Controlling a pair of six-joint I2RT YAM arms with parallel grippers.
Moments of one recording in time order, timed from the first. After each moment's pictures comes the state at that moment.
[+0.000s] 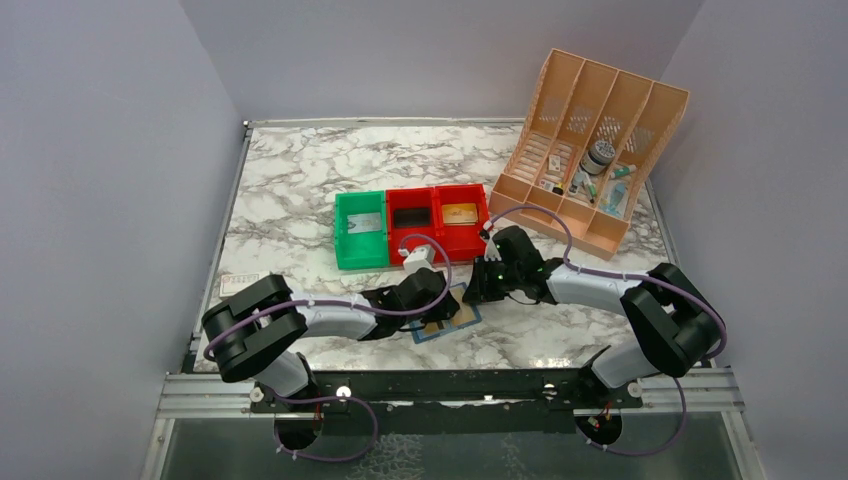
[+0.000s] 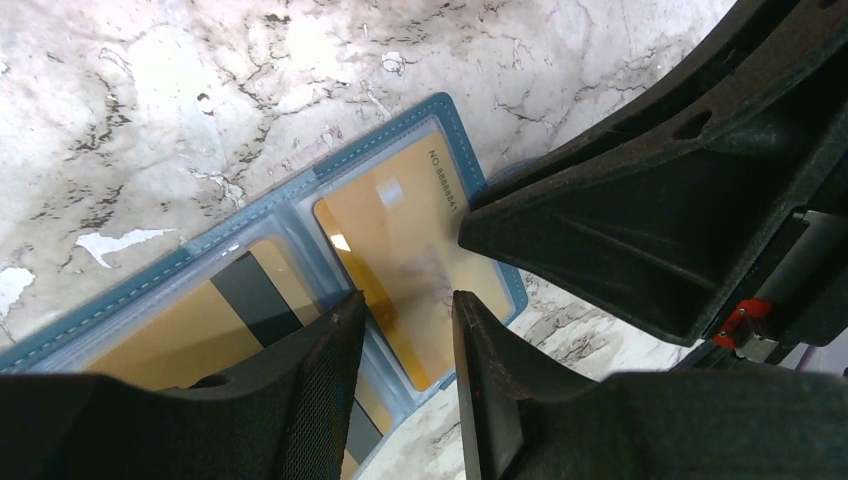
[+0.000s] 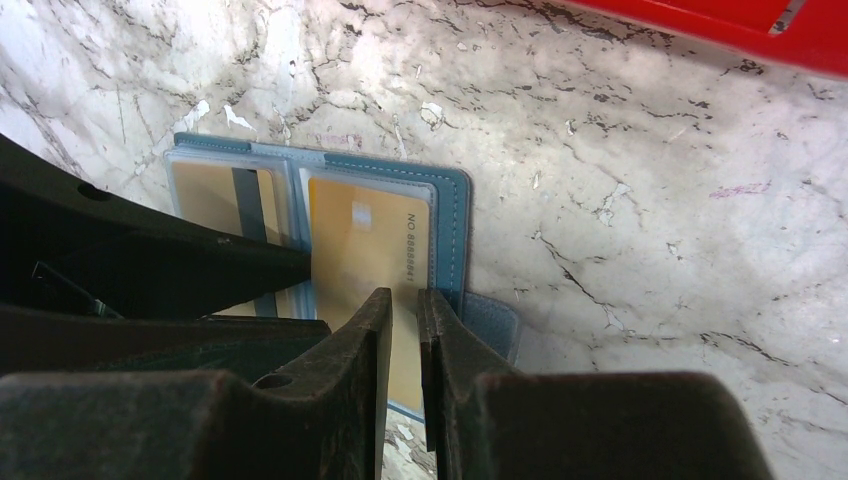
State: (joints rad) left arm -1.04 1.51 0.55 0.25 -0.17 -1.04; right arm 0.65 1.49 0.60 0.01 -0.30 0.52
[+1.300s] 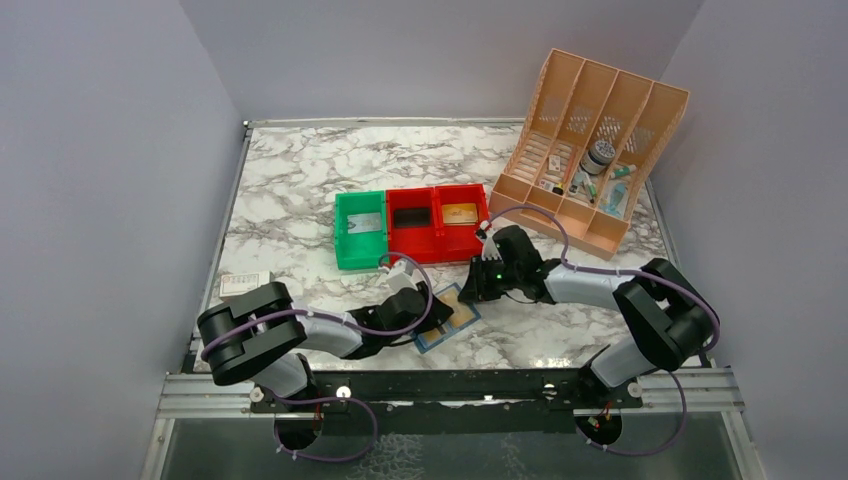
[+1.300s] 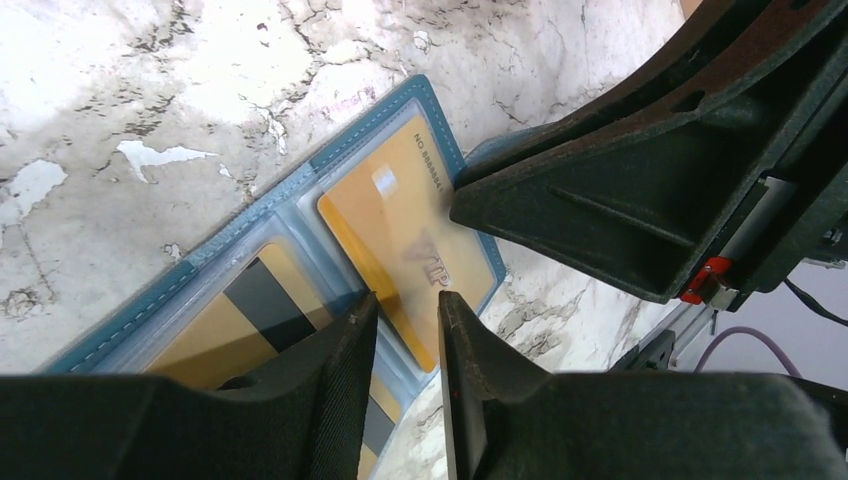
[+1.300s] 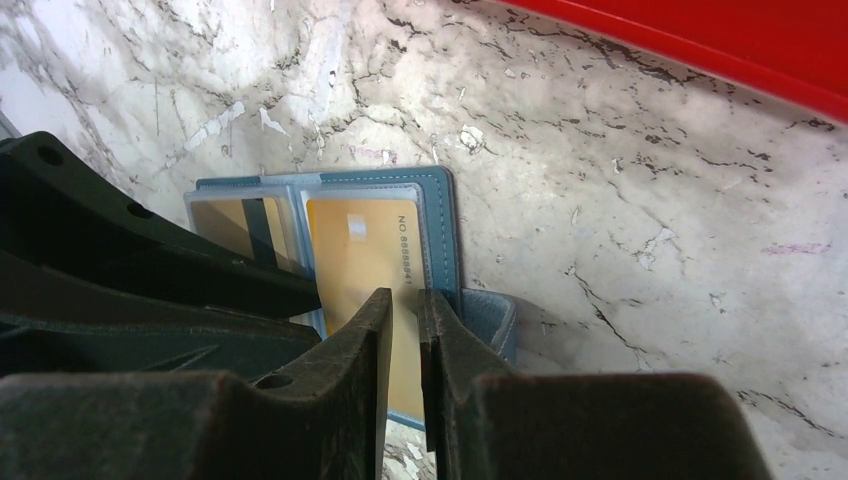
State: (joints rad) left arm -1.10 1.48 0.34 0.55 -0.26 -1.23; right arm 0.64 1.53 0.59 0.10 -0.38 0.50
